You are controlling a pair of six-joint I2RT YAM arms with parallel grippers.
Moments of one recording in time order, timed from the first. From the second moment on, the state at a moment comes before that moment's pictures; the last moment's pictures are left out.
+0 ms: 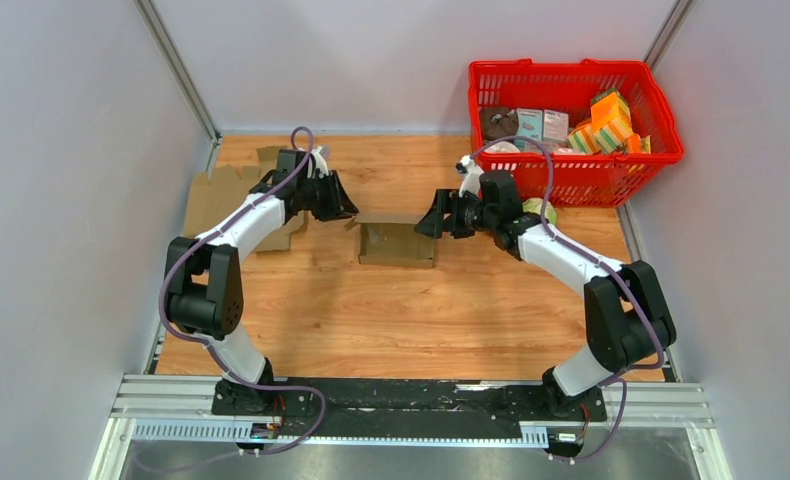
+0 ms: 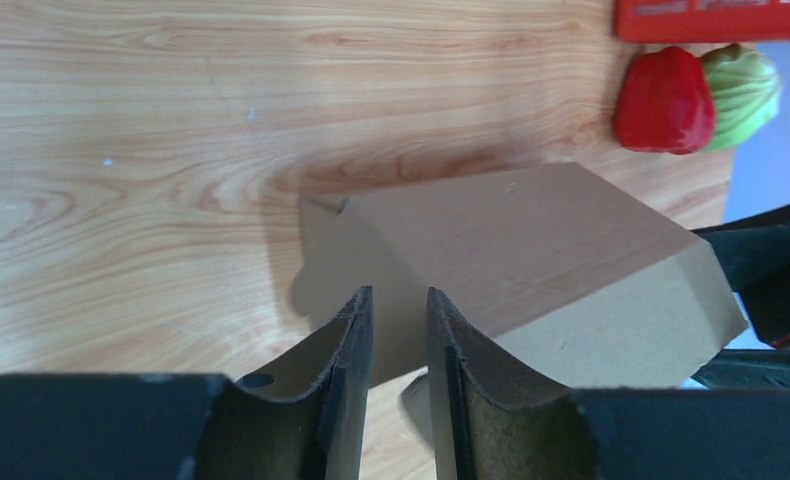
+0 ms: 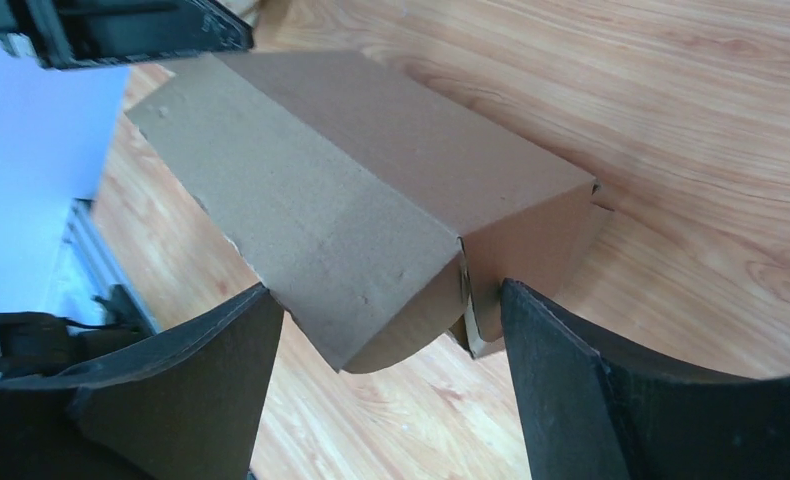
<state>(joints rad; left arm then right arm) -0.22 1.69 1.20 -0.31 0.44 -0.48 0.43 1.55 0.99 -0.01 -0.47 0.41</state>
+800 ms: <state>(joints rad) -0.22 1.41 1.04 -0.29 0.24 -0.56 0.36 1.54 0.99 -0.08 -0.39 0.55</state>
